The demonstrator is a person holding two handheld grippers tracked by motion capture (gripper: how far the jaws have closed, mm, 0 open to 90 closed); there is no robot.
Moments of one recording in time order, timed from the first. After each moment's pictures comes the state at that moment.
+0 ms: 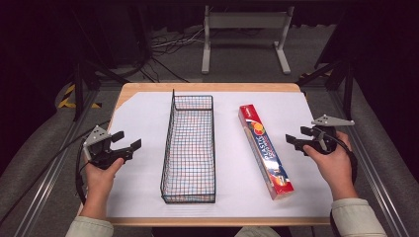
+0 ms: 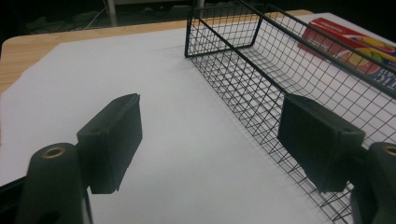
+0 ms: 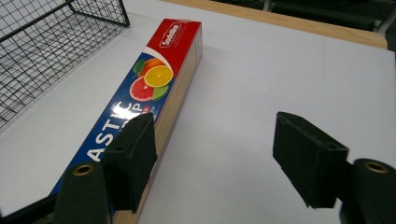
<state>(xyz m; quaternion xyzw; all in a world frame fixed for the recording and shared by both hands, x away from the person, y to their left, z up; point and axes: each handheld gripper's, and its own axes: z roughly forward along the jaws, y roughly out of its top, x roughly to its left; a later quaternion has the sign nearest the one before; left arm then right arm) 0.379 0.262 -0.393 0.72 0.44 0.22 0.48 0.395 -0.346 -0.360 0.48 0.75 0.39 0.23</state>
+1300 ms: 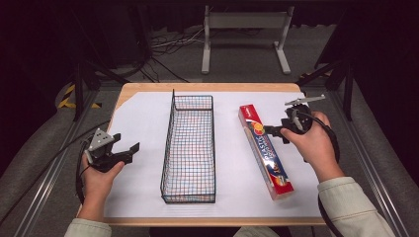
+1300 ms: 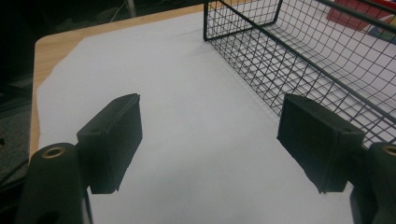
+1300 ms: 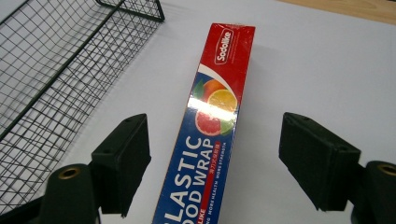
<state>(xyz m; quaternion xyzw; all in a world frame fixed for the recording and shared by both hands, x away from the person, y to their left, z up) 0.375 0.264 -0.400 0.74 0.45 0.25 0.44 0.425 -0.273 -0.317 0.51 0.78 0.33 0.16</state>
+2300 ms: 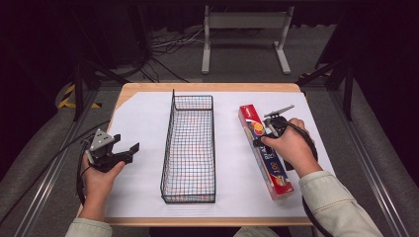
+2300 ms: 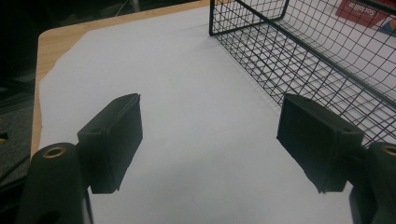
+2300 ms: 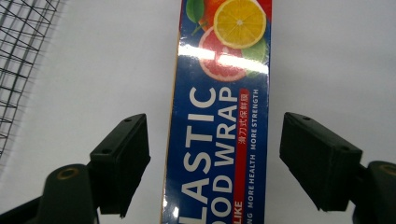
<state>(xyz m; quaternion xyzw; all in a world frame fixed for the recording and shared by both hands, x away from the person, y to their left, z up) 0.378 0.263 -0.404 0.74 0.45 0.25 0.43 0.441 -0.236 -0.371 0.59 0.77 0.20 0.11</state>
